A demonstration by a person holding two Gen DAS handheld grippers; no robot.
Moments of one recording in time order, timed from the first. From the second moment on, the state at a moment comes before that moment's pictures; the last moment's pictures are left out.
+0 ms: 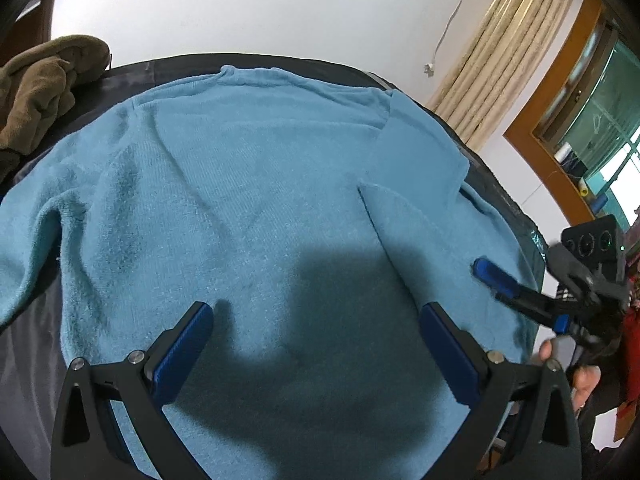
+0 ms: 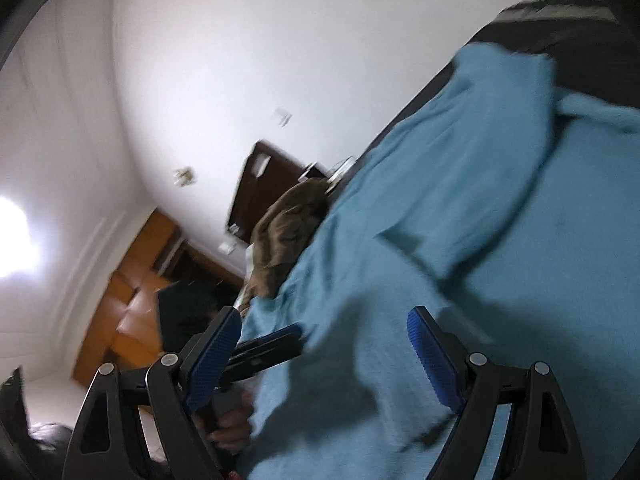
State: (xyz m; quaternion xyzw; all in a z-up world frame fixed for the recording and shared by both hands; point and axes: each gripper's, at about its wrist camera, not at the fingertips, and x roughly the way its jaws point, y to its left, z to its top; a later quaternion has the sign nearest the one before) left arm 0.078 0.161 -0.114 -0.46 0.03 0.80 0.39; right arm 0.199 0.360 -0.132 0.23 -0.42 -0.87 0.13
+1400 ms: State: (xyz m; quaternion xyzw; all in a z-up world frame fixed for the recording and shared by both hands) left arm 0.128 0.145 -0.119 -0.43 0.09 0.80 0.41; right arm 0.173 0.315 -0.097 0.24 -0.48 -0.80 0.27
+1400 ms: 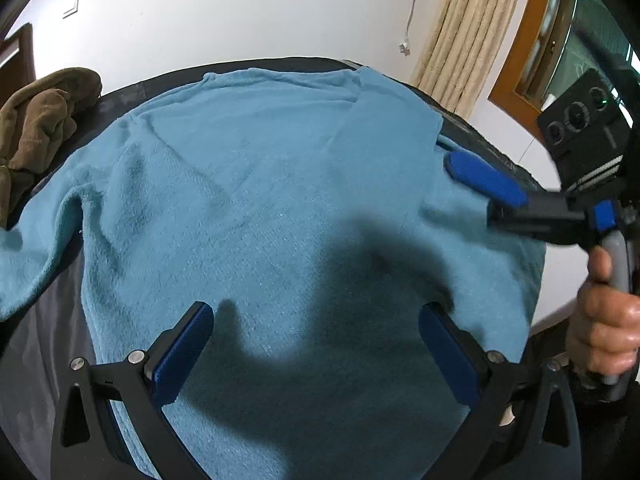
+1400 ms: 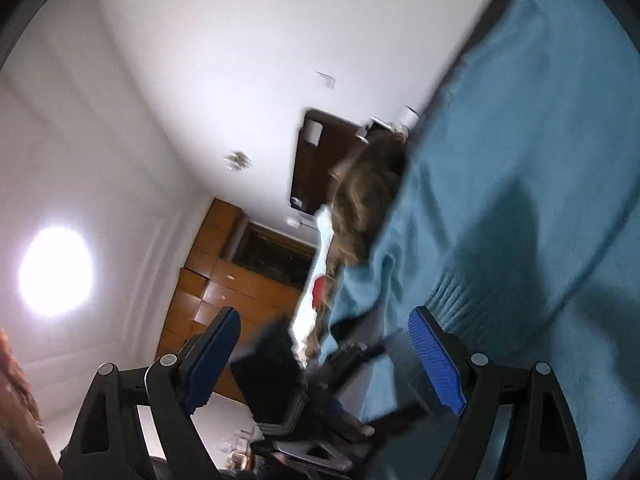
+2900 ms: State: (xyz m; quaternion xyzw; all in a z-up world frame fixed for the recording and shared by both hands) left arm 0.083 0.217 -0.125 -0.47 0.13 0.80 0.36; right arm 0.195 0.343 -0.119 0.30 -0.26 -0.91 -0.09
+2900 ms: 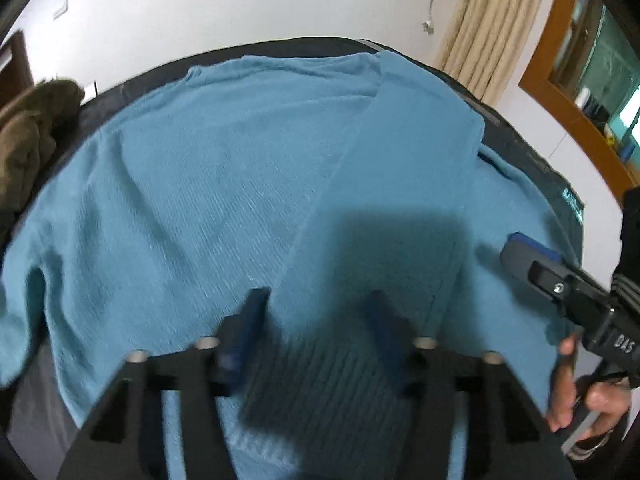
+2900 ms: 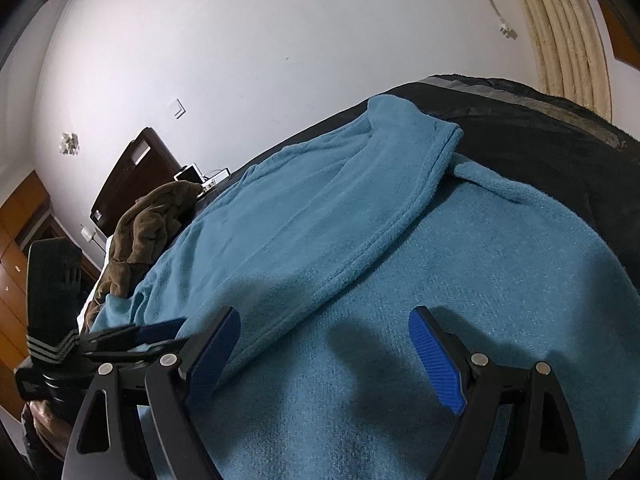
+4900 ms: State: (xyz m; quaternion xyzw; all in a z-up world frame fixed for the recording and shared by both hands) left arm -0.039 0.181 -0.110 -0.42 0.16 0.87 0.20; right arm 0.044 0.369 -0.084 0.42 -0.02 -0.90 -0.10
